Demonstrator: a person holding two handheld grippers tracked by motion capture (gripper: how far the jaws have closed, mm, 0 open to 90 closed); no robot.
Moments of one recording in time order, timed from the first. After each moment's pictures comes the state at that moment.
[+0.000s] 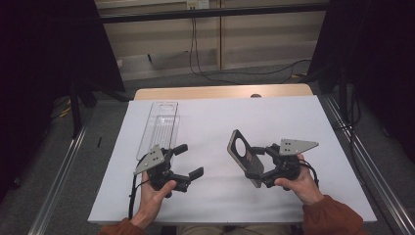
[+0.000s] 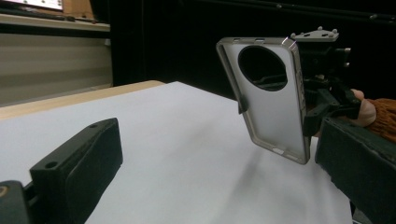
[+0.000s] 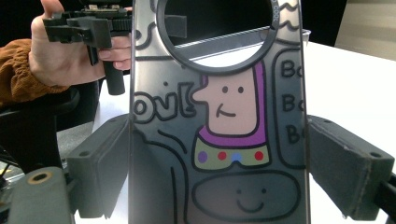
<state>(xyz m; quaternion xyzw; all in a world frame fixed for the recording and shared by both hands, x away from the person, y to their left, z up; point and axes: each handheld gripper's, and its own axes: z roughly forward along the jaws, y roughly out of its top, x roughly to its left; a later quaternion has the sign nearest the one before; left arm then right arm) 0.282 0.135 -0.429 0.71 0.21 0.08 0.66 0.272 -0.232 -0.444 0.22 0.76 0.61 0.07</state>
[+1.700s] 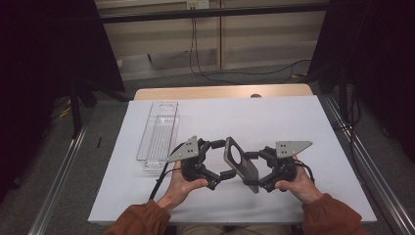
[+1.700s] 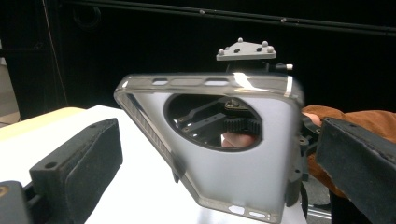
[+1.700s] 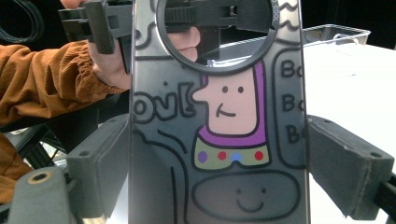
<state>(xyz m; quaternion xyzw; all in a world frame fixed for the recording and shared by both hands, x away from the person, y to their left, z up) 0.299 0.058 -0.425 0.71 0.08 -0.01 0.70 0.274 -0.223 -0.449 0.16 0.76 0.63 0.01</state>
